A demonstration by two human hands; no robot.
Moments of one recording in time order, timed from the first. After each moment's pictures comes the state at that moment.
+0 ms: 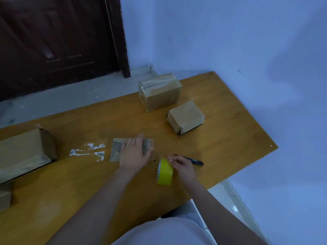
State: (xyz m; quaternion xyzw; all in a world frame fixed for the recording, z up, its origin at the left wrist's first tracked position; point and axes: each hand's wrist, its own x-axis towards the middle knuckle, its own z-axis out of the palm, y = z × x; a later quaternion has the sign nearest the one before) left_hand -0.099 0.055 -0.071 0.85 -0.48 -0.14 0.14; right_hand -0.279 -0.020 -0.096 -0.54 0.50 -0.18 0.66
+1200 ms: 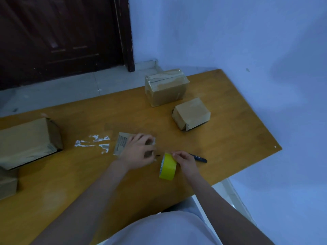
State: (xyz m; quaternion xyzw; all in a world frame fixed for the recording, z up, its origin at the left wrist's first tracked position) left_hand -0.075 0.072 -0.088 0.71 -0.67 -0.09 0.19; right_hand -0.271 -0.020 -0.090 -0.54 0.52 -0.14 0.65
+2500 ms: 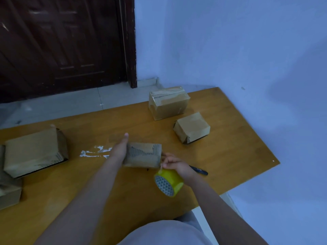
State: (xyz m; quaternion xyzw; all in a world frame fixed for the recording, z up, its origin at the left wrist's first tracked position) left_hand -0.032 0.068 -0.054 0.78 0.01 -0.42 0.46; right_hand -0.236 -0.024 -0.050 -0.58 0.38 0.00 0.71
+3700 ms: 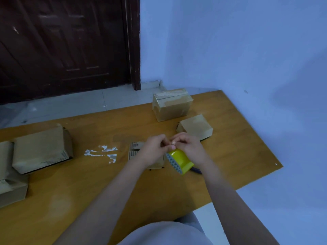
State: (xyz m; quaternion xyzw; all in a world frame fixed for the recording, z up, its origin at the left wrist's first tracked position) left_hand -0.096 0.048 0.012 0.71 -0.47 -0.34 0.39; right_hand -0.223 -0.048 0.027 -0.77 0.35 -0.14 0.52
